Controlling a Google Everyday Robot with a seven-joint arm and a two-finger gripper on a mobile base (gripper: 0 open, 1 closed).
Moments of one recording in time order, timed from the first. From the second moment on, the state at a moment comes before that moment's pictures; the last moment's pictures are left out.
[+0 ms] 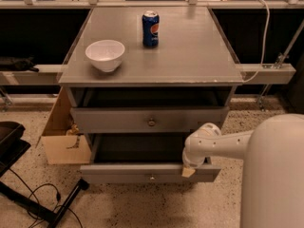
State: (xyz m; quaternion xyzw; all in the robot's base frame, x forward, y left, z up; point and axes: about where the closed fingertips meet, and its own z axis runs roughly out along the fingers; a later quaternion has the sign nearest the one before) arm 0.577 -0.158 0.401 -0.64 0.77 -0.03 0.09
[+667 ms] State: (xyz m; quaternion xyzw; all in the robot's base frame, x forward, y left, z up) arm 0.555 -0.163 0.402 -0.64 0.77 -0.02 0.08
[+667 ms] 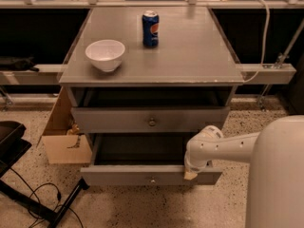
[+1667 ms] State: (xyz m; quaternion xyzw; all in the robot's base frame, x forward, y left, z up) arm 0.521 -0.162 0.408 -0.64 0.76 0.00 0.06
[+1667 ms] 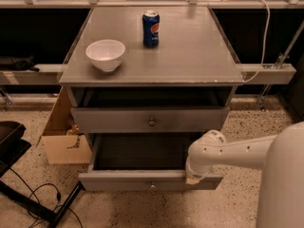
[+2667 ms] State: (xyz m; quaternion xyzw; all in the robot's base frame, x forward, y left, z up) arm 0.521 -0.162 0.408 -0.64 0.76 0.00 0.06
